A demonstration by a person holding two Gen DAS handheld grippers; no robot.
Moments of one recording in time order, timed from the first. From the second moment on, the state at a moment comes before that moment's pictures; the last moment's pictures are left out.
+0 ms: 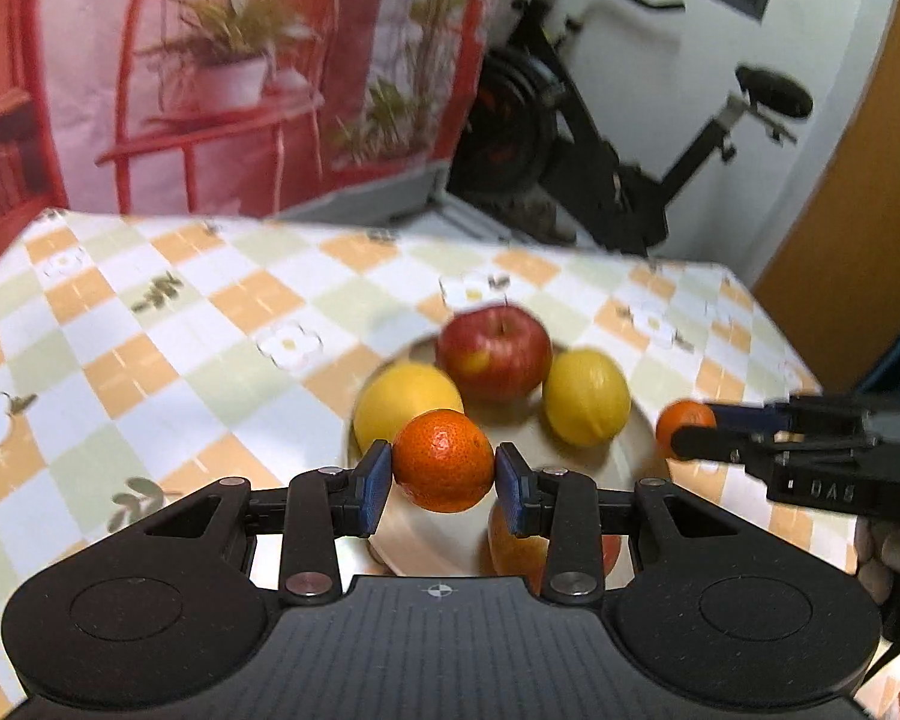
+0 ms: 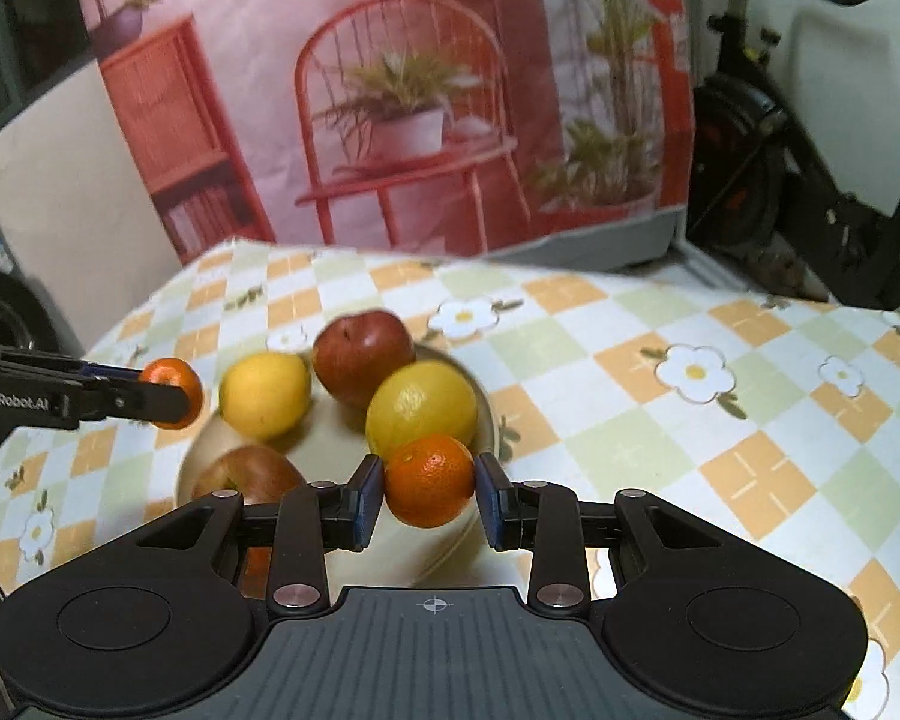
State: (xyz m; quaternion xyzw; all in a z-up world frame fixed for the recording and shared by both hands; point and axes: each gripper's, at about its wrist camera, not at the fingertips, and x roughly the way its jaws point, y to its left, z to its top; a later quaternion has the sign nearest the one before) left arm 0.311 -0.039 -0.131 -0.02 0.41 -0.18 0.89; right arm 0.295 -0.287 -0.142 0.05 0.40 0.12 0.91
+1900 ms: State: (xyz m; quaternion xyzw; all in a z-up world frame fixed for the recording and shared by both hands) left arm 0.300 -0.017 -0.119 -0.01 0.40 -0.13 0.91; right arm 0.283 -0.259 -0.129 -0.04 0.40 0.12 0.91
